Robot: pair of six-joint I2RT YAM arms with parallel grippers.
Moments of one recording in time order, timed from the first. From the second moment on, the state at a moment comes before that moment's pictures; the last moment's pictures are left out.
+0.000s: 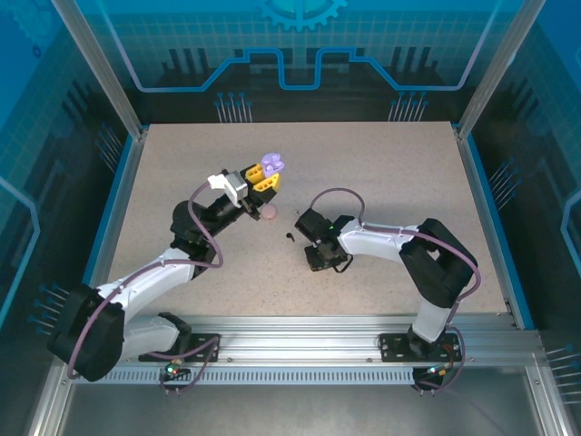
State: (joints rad) left arm -0.46 1.19 0.60 1.02 0.43 -0.04; right arm 0.80 1.76 1.03 -0.63 0.07 0.53
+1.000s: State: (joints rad) left arm -0.46 1.20 0.60 1.04 0.43 -0.04; right arm 0.80 1.53 1.03 -0.65 0.06 0.55
